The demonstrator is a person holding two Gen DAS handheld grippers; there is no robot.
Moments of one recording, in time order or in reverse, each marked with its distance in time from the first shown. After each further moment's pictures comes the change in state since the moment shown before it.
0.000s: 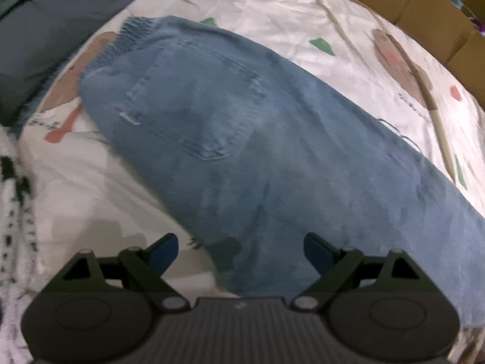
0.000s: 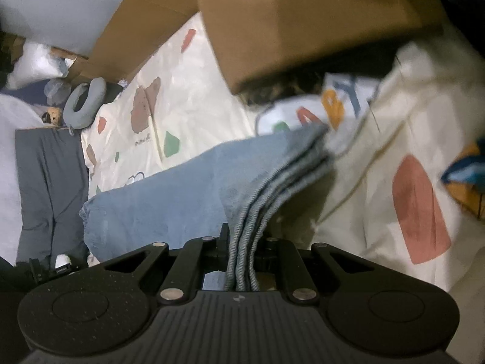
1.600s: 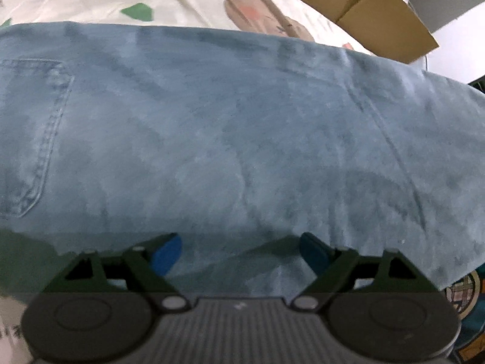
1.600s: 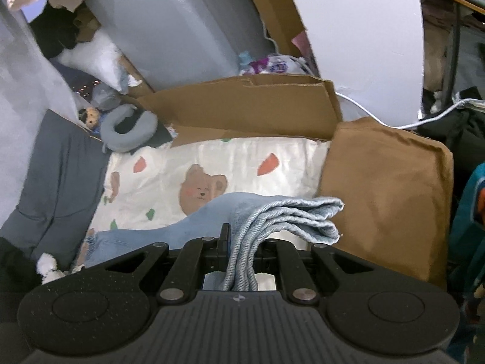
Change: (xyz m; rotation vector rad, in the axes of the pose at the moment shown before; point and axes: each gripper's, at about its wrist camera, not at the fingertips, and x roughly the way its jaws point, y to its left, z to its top) left arm 0.088 -0.120 0.024 0.210 0.061 -0.415; right arm -0.120 0.226 0.154 -0.397 -0.201 -0.114
